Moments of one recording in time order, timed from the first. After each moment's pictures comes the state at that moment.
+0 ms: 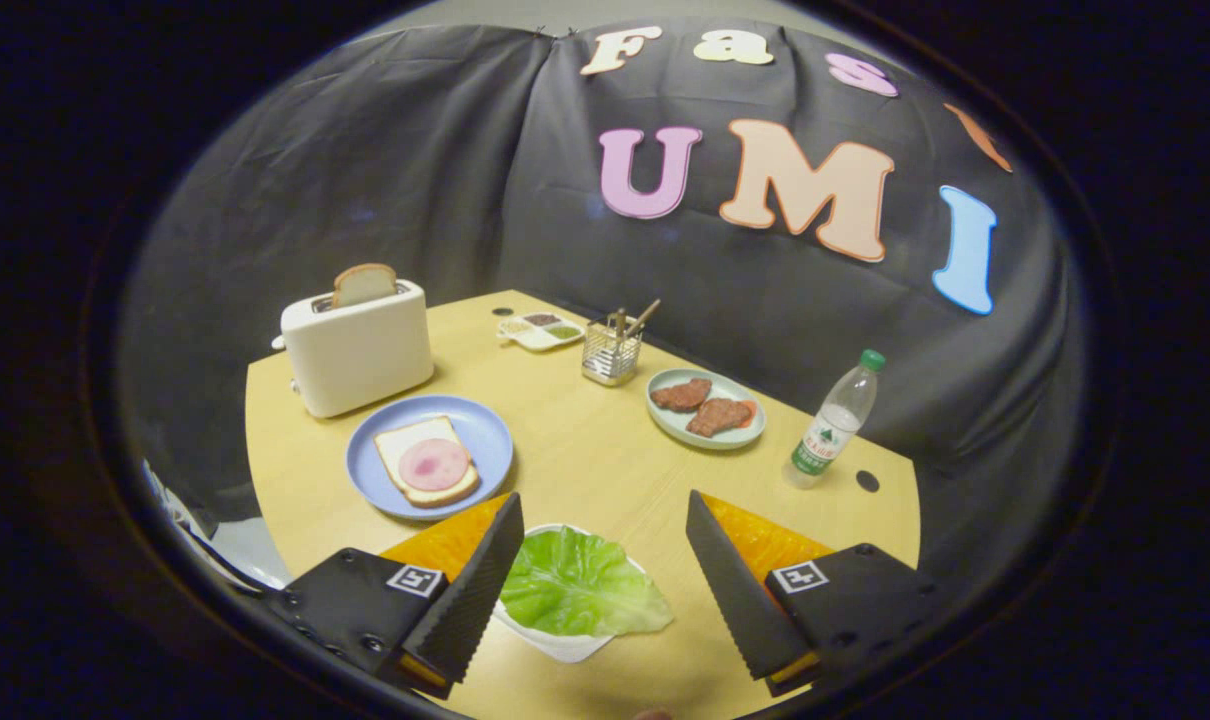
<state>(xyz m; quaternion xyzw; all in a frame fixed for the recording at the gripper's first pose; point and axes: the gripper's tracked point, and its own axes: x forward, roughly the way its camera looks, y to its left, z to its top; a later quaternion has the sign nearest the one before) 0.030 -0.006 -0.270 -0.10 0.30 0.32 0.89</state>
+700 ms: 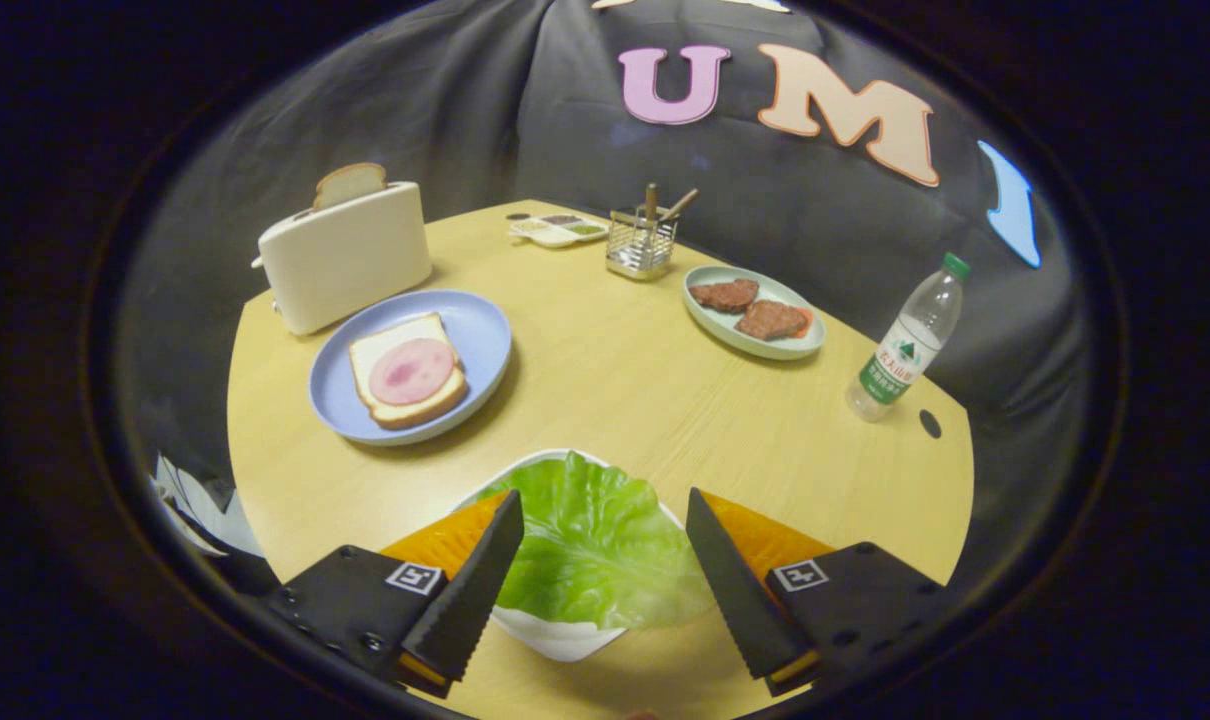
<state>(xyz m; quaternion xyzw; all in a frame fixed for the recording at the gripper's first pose) 0.013 0.000 -0.376 -0.13 0.40 0.34 0.84</state>
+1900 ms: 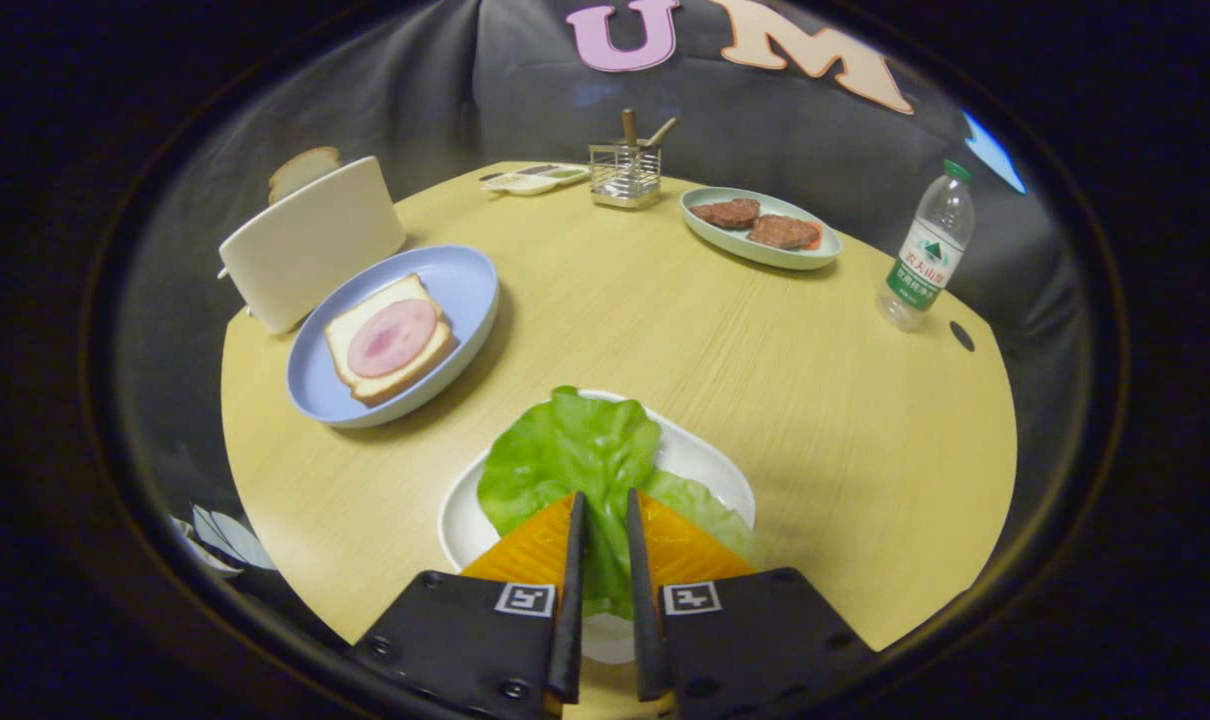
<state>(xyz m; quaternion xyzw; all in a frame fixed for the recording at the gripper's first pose) -0.021 0.004 -0.419 -0.09 0.49 0.31 0.81</state>
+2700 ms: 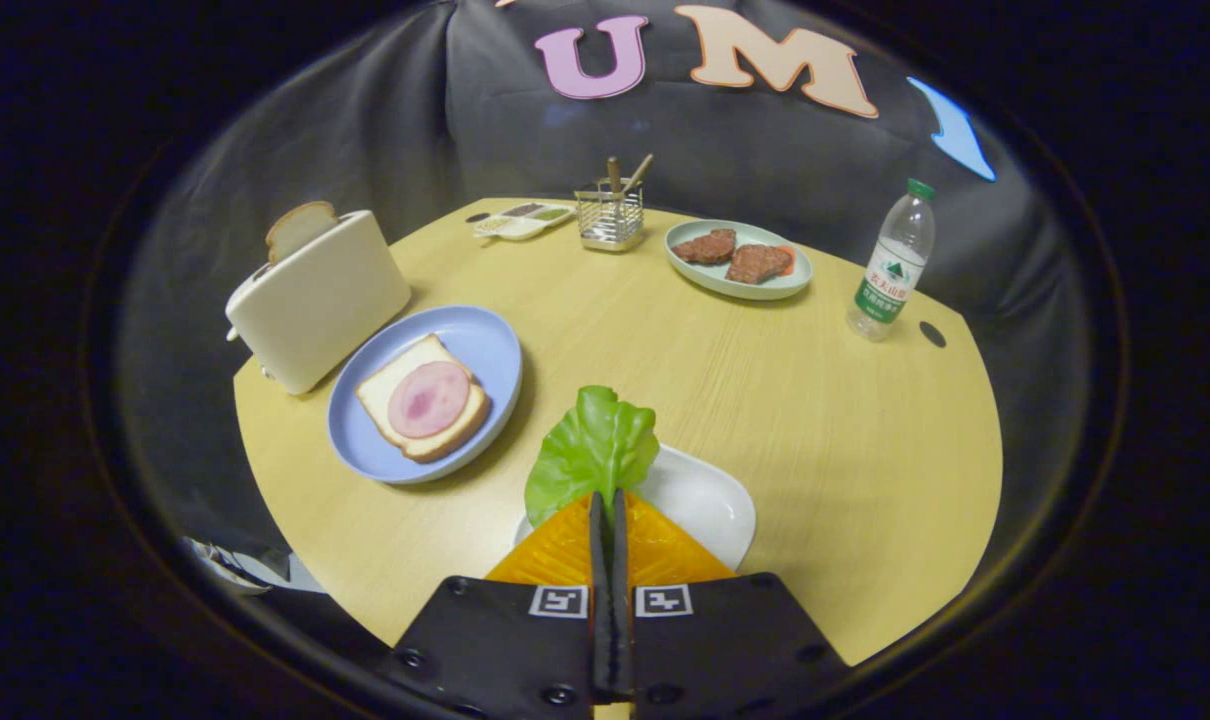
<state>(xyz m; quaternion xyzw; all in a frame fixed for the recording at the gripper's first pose) -0.018 0.023 -0.355 -0.04 0.47 0.27 0.84</state>
